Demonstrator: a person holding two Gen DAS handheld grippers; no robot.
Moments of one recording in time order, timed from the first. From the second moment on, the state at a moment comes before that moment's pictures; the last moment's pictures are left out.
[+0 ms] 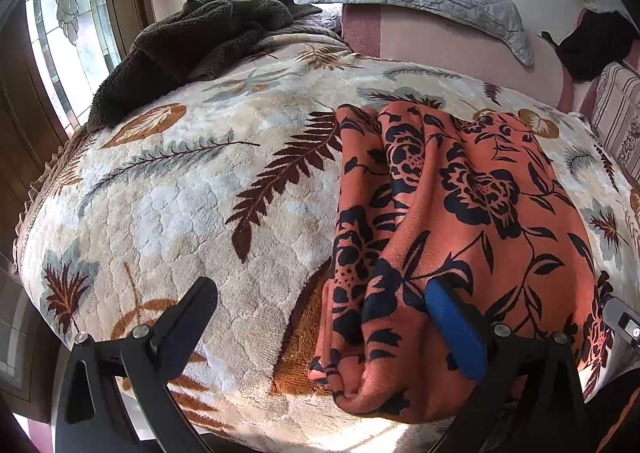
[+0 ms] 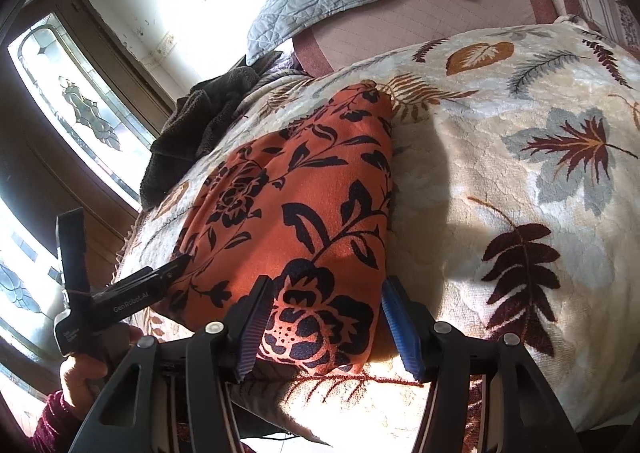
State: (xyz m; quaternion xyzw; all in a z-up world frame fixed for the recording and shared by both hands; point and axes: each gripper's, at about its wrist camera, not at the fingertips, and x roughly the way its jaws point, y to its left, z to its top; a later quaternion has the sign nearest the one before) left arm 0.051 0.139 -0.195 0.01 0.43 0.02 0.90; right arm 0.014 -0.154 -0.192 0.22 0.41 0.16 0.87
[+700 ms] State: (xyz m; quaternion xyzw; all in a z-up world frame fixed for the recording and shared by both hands) left arm 0.080 0.159 -0.180 -0.11 0.49 -0.09 0.86; right arm 0.064 -0.187 -0.193 0.36 0.43 0.19 0.81
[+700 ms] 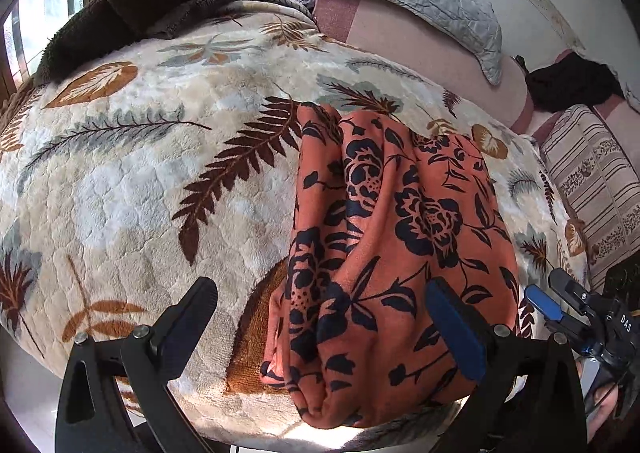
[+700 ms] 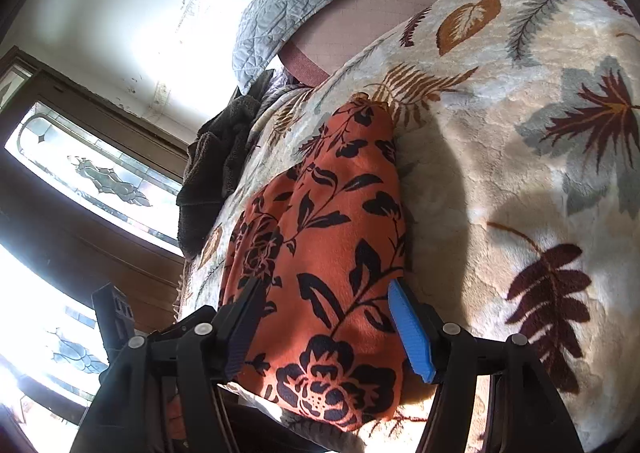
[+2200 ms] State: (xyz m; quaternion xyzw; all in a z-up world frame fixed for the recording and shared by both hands) left arm 0.100 0.042 -0.162 -0.02 0.46 -0.16 0.87; right arm 0.112 -0.166 -0.191 0.26 0.40 0.23 0.85
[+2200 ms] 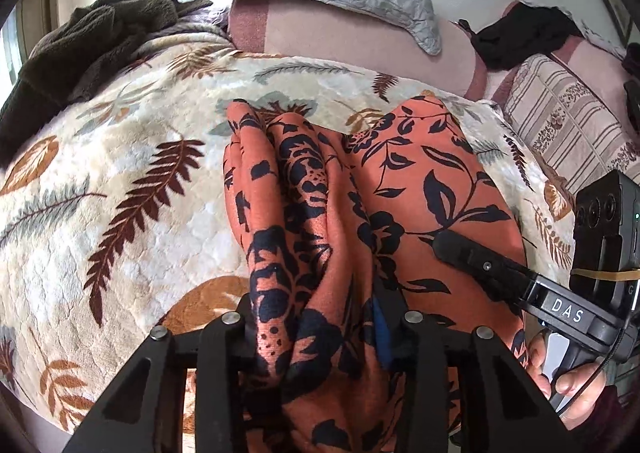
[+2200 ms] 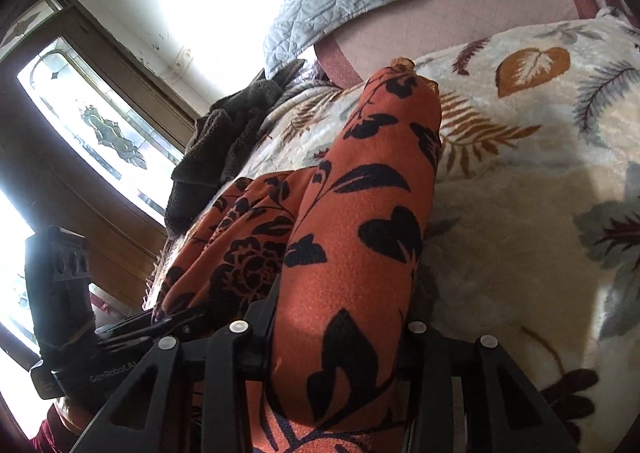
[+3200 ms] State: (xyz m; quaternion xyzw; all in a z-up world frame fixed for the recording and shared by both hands) left arm 0.097 -0.074 -0.178 0.02 0.52 -0.17 0.84; right arm 0.118 -0.322 -0.210 0.27 0.47 0.09 0.84
